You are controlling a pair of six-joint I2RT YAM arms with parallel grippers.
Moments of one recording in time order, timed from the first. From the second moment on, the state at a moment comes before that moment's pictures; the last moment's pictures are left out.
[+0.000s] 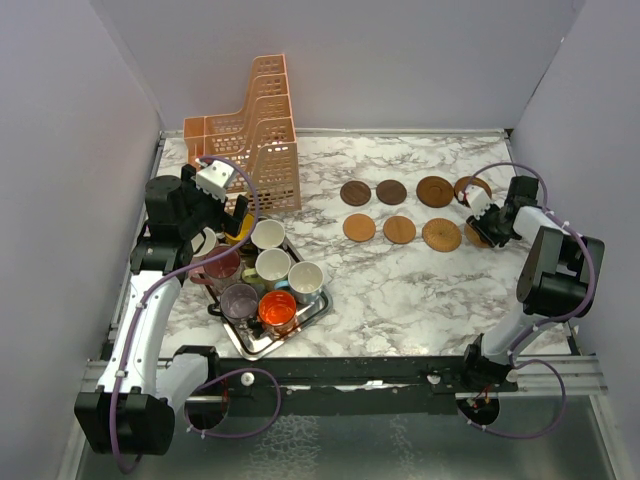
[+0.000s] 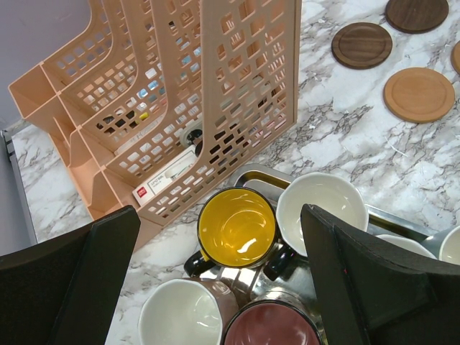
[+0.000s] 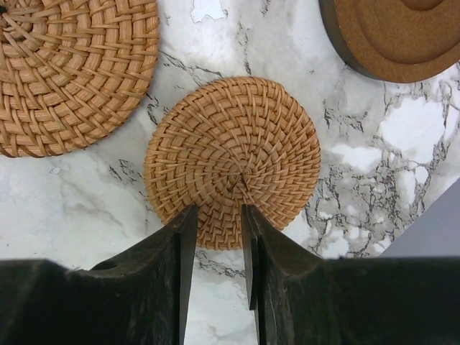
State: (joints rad) left arm -0.03 0.97 0.93 -0.32 0.40 0.32; right arm -0.30 1.73 1.03 -0.40 -0.25 -1.08
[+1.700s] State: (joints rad) left arm -0.03 0.95 0.92 -0.32 0.40 0.32; right arm -0.08 1.79 1.10 -0.42 -0.46 -0.64
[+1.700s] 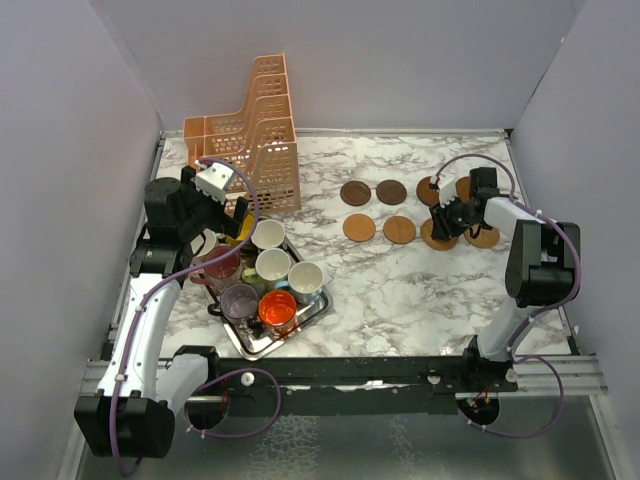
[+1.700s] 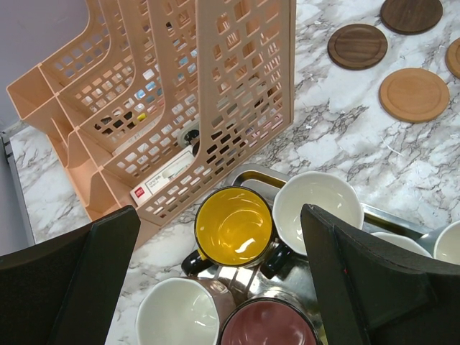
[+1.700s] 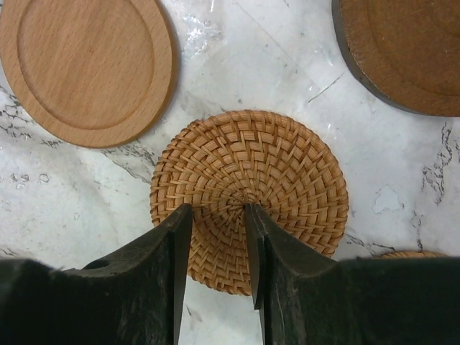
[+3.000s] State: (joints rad) left arm -0.03 0.95 0.92 -0.33 0.40 0.32; right arm -0.08 1.80 1.10 -0.39 -0.37 -0.69
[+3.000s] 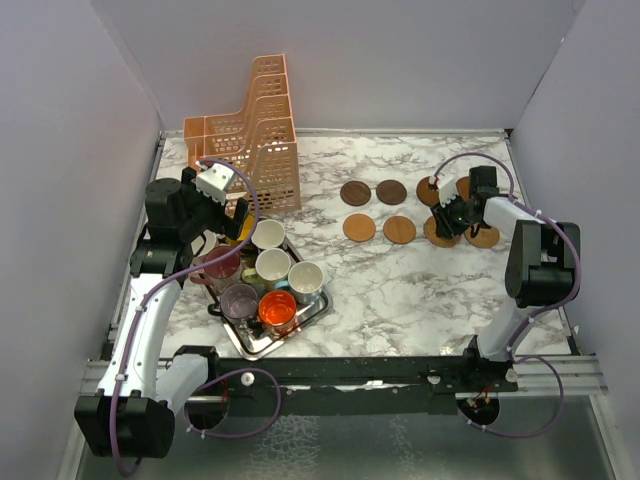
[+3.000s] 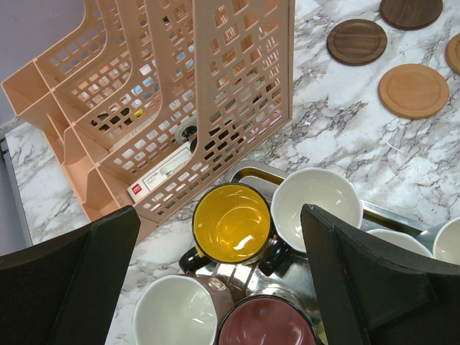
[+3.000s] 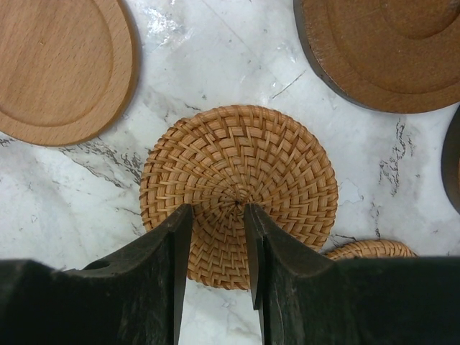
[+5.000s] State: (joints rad) left arm -0.03 0.94 0.92 -0.36 0.41 0.34; right arm -0.10 1.74 1.21 -0.48 -0.36 -0.62
